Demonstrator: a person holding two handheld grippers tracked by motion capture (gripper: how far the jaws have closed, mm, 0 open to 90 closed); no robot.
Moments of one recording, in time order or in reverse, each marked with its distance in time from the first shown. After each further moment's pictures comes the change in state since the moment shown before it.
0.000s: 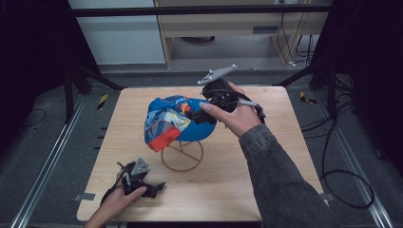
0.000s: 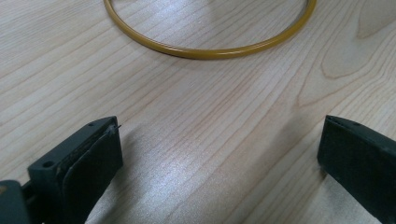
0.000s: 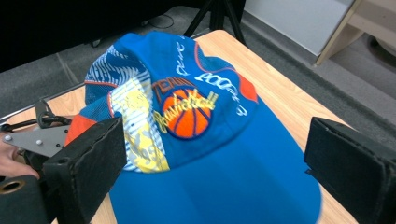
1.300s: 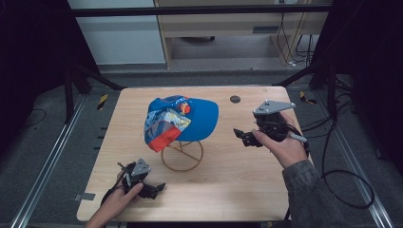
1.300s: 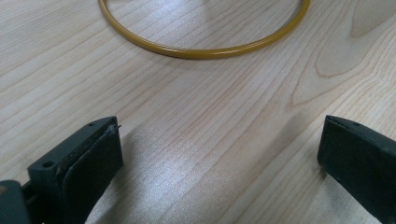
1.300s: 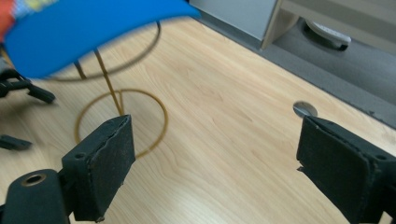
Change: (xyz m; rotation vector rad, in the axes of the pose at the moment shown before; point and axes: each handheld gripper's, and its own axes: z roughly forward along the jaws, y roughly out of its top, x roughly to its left) left arm -0.002 0.000 0.000 0.000 -0.008 0.008; right arm -0.039 -0.127 -0.056 -0.028 -0.190 0.068
